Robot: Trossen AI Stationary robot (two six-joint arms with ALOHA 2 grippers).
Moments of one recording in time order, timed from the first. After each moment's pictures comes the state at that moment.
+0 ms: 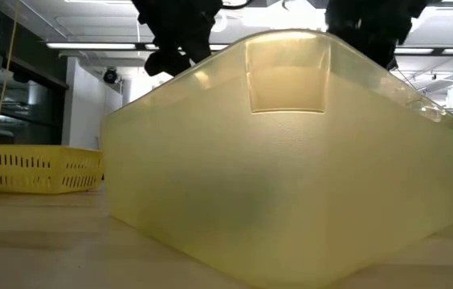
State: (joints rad) left arm 0.17 1.54 1.26 -0.64 -0.19 -0.54; right arm -0.32 1.18 0.90 -0.82 -0.27 0.02
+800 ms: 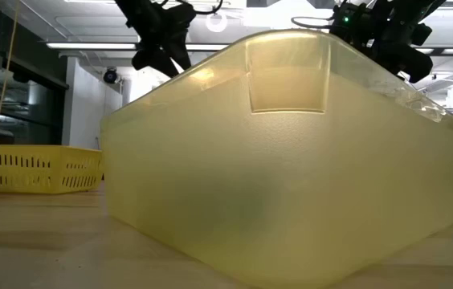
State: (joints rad) left arm 0.49 1.39 1.26 -0.71 -0.07 -0.31; right arm -0.34 1.18 0.75 -0.65 -0.29 -0.27
